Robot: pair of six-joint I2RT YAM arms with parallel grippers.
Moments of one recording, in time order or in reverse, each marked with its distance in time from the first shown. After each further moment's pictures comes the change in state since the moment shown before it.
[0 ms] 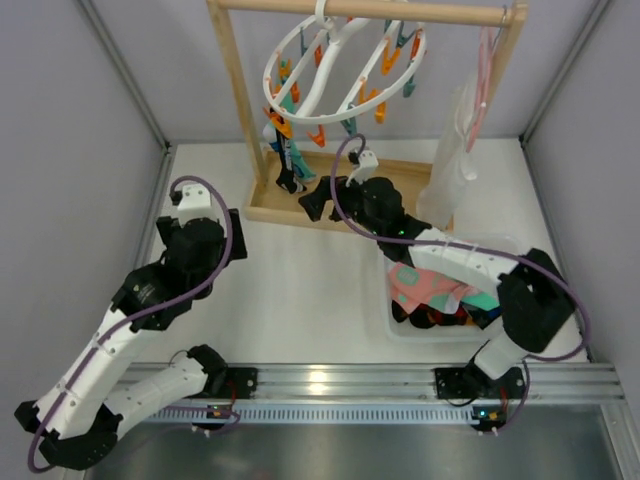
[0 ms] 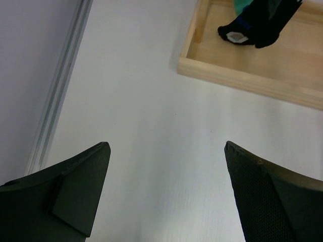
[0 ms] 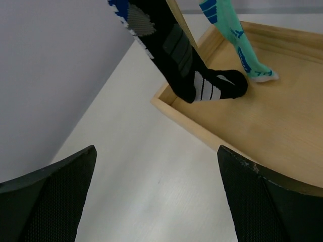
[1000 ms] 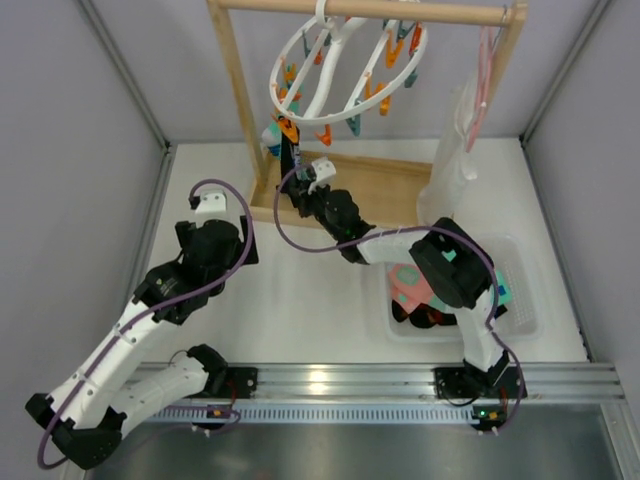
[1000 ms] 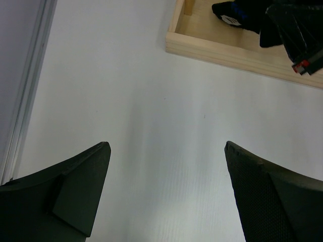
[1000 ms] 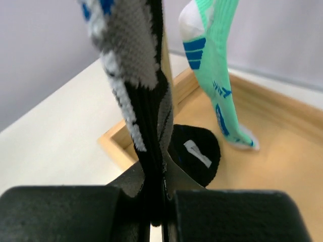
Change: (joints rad) left arm 0.041 0.017 -0.162 0.084 0.082 -0.032; right arm 0.044 0.576 0.280 0.473 0.134 -0.363
